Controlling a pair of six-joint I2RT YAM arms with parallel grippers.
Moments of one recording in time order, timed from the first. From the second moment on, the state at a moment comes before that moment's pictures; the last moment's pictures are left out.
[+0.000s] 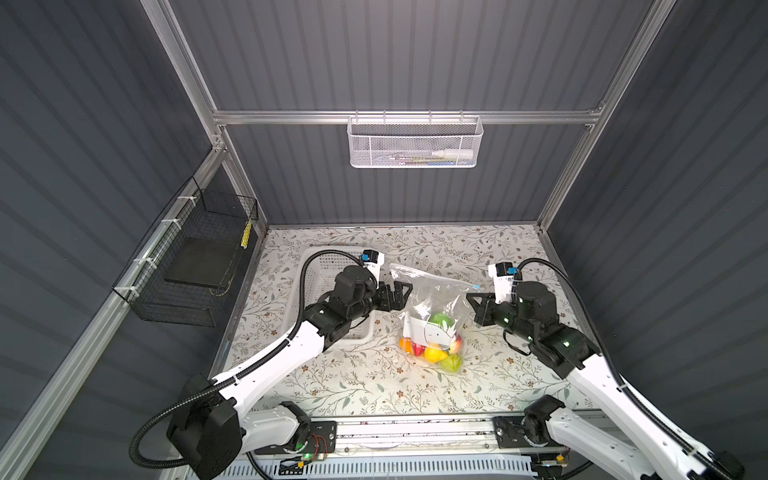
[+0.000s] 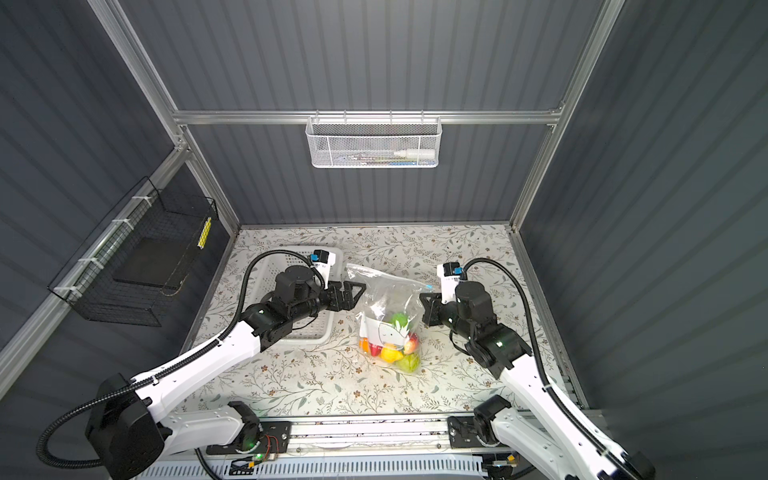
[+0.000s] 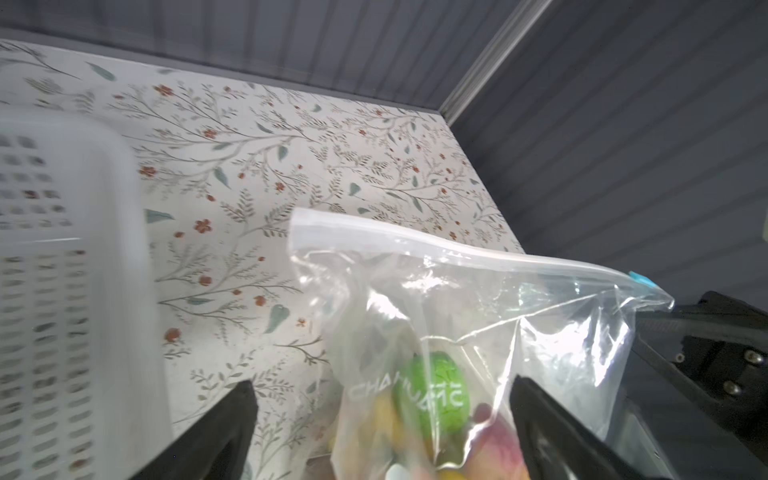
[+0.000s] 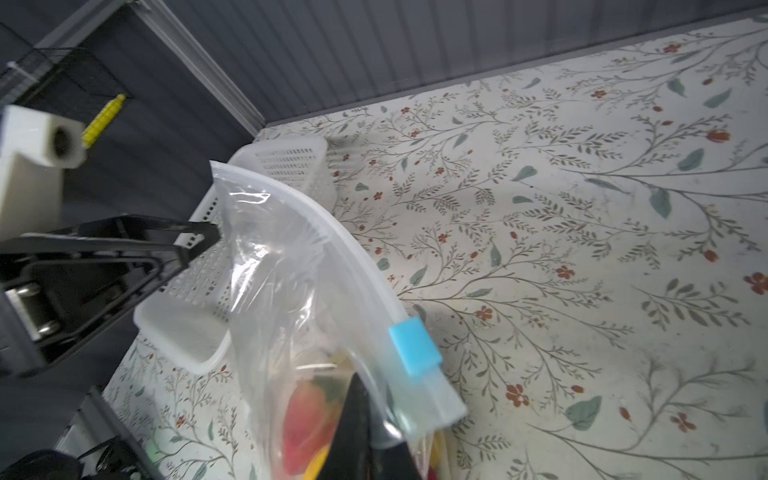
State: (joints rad) left arm -0.68 1.22 0.91 -0.12 0.07 -0.50; right arm 0.44 0.89 0.75 -0.33 -0.13 0.43
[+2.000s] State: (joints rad) left arm -0.07 1.27 0.60 0.25 0.07 -0.15; right arm 0.07 1.39 0.53 0.36 0.08 0.03
